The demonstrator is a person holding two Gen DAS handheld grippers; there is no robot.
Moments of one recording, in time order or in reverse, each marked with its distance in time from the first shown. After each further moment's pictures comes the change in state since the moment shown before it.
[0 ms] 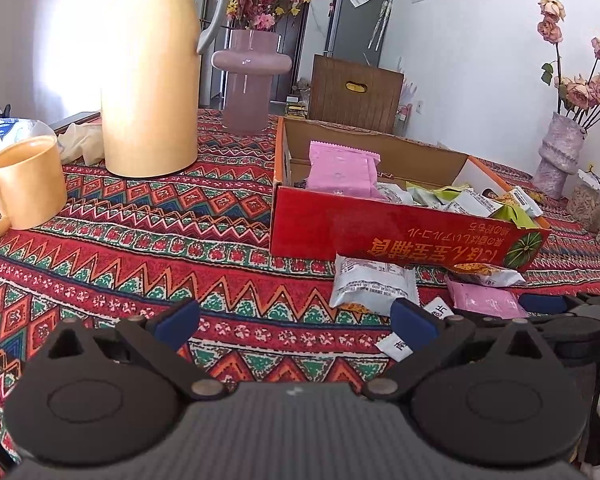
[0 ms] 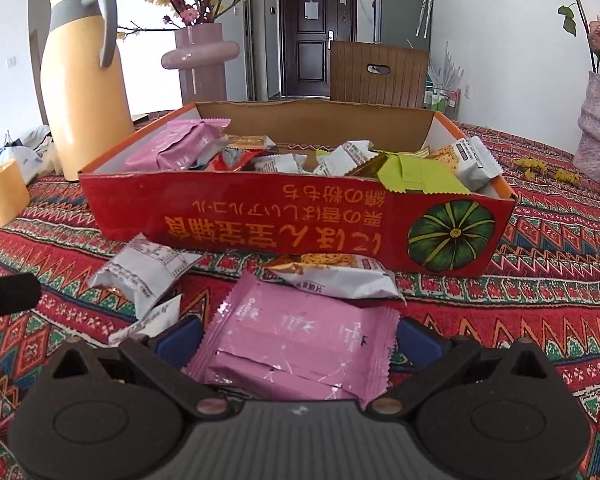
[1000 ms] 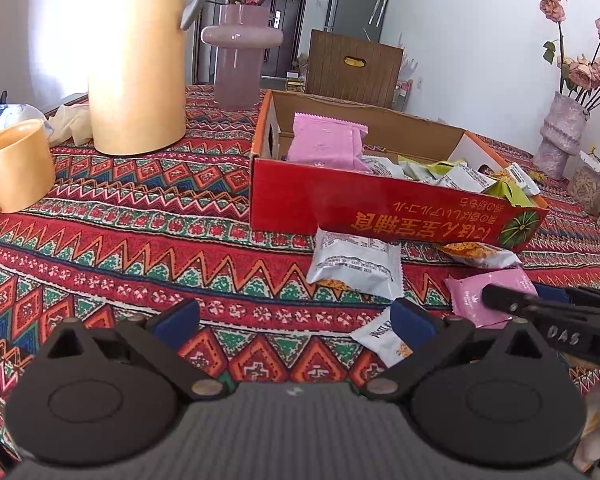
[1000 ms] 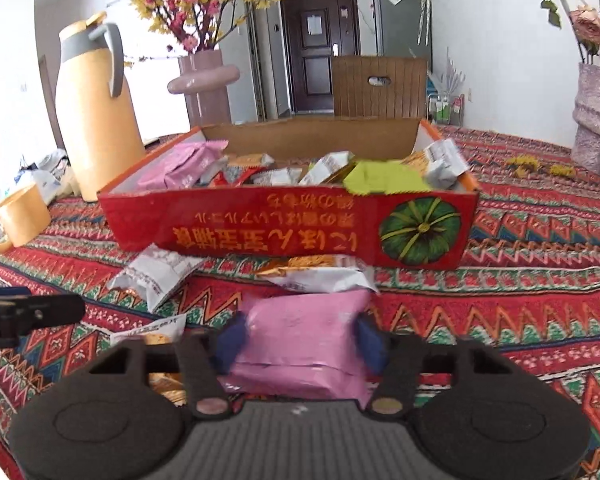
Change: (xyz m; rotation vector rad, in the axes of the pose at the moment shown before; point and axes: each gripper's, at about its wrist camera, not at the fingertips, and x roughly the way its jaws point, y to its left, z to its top) left arm 0.008 -0.020 -0.002 0.005 0.084 0.007; right arm -0.036 -0.032 -0.010 0.056 -0.072 0.072
